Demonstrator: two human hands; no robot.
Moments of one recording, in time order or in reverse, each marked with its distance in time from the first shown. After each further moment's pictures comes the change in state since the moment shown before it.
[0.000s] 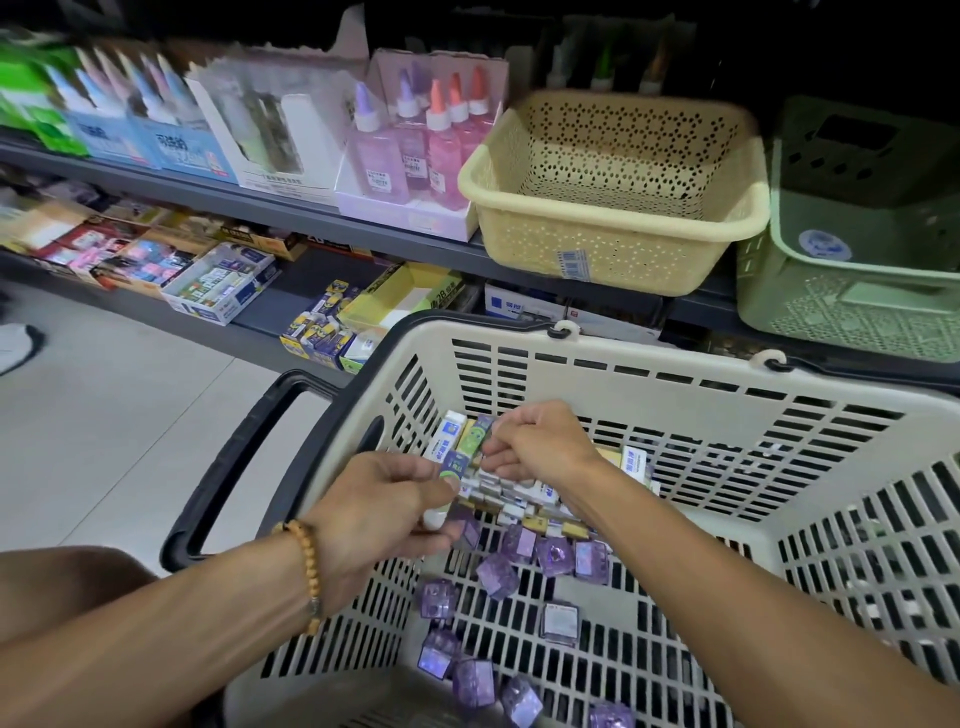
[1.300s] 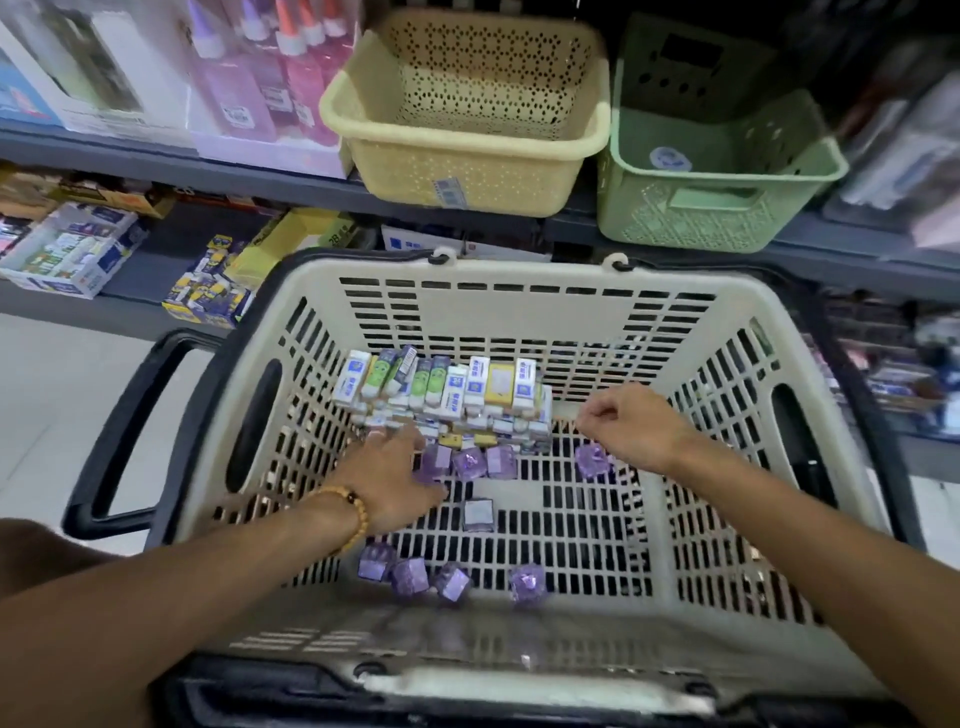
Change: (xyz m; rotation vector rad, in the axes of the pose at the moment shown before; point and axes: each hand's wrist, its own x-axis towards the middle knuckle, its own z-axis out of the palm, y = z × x) left_hand 0.024 -0.044 0.048 1.252 -0.209 0.198; right_hand -0.111 0.054 -0.120 -0.595 0.193 0.127
